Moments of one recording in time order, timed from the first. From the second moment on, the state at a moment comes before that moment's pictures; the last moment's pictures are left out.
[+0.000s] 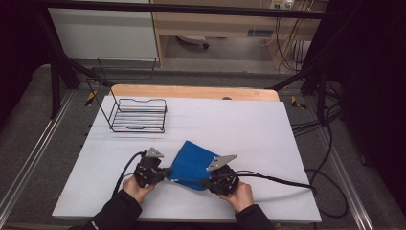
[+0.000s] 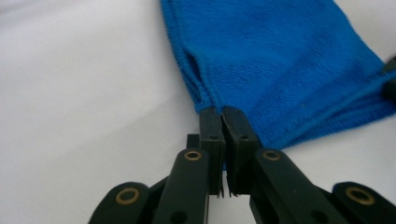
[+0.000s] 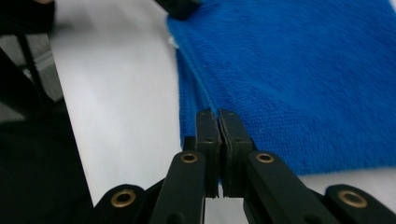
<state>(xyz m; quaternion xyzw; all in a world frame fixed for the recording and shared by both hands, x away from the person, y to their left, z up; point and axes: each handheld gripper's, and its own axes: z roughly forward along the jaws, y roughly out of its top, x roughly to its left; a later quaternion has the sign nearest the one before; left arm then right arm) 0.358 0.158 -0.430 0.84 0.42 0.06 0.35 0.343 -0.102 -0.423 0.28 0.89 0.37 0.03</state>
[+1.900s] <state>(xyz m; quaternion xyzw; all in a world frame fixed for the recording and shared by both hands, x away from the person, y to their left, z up) 0.405 0.140 -0.431 0.81 0.45 0.08 0.37 0.359 -0.161 -0.428 0.40 0.80 0.44 0.07</state>
